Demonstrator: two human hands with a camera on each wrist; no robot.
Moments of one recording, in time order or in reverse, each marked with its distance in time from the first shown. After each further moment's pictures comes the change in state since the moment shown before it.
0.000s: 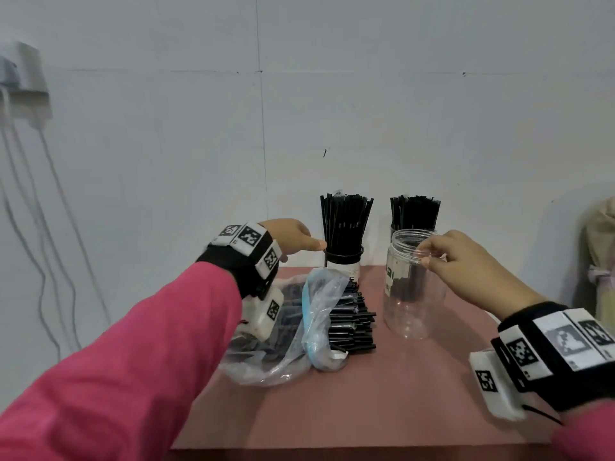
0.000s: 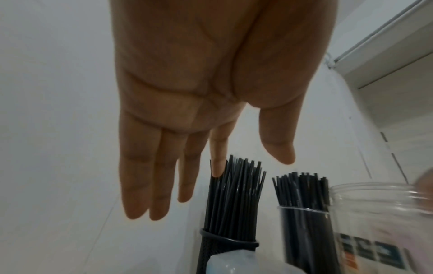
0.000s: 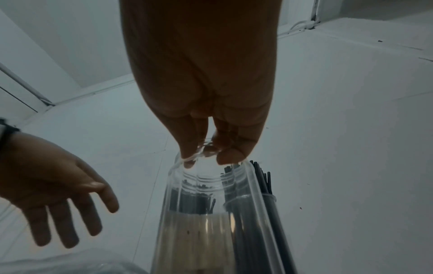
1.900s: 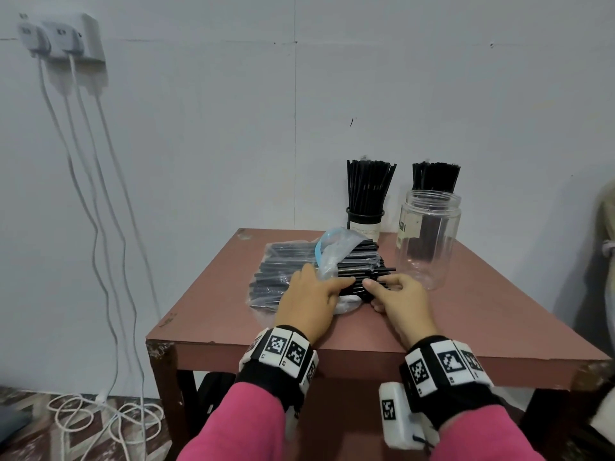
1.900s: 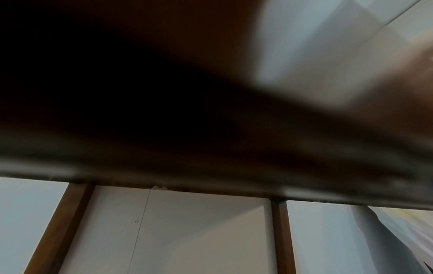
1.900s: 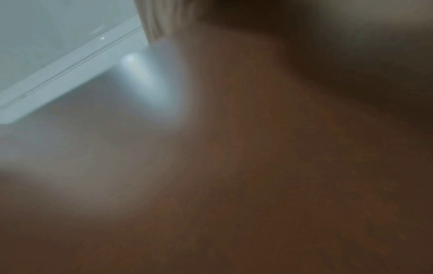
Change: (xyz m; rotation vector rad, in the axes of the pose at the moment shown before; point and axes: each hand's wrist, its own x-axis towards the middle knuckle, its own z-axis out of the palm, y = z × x) left_hand -0.102 -0.062 0.162 0.022 0.412 0.198; right_hand -0.078 -0.023 0.163 0.814 0.147 0.380
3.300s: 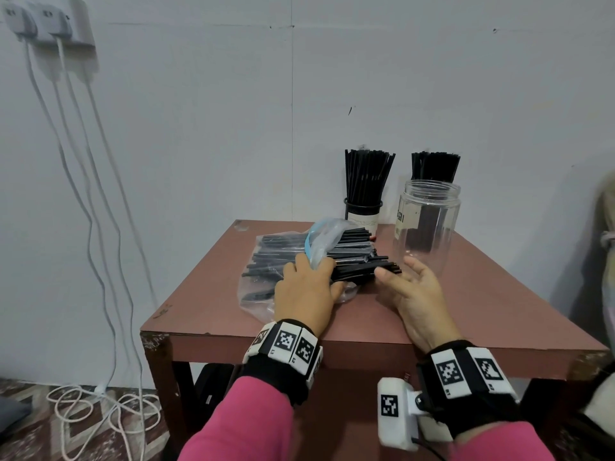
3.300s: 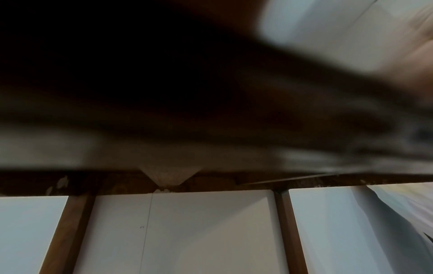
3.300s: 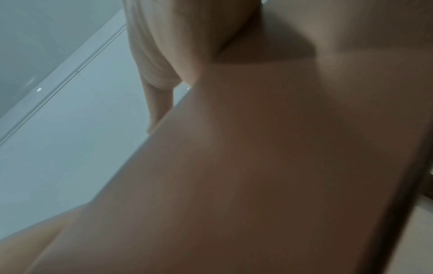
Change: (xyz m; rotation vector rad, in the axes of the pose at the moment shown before) left_hand 0.003 0.003 0.012 0.229 0.095 -0.104; right_hand -0.017 -0.015 -0.018 0.565 -0.063 0.042
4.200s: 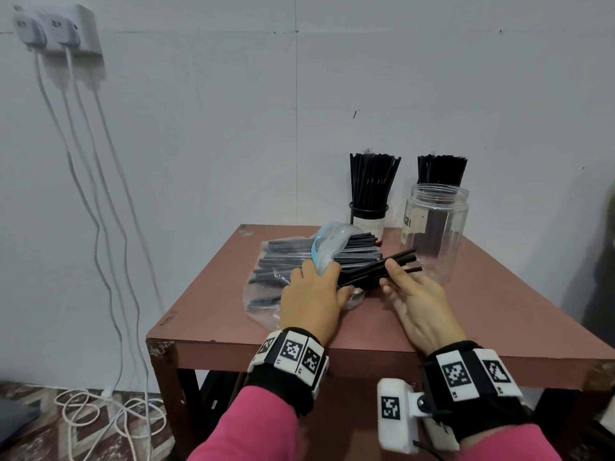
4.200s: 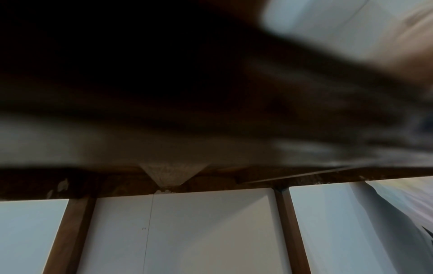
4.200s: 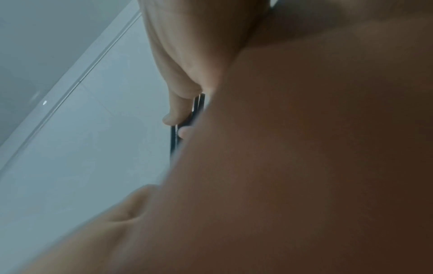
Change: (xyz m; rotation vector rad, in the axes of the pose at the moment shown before) left_hand -0.002 0.000 0.002 -0.031 0.089 0.063; right_hand 0.001 -0.004 0.016 0.099 0.001 0.050
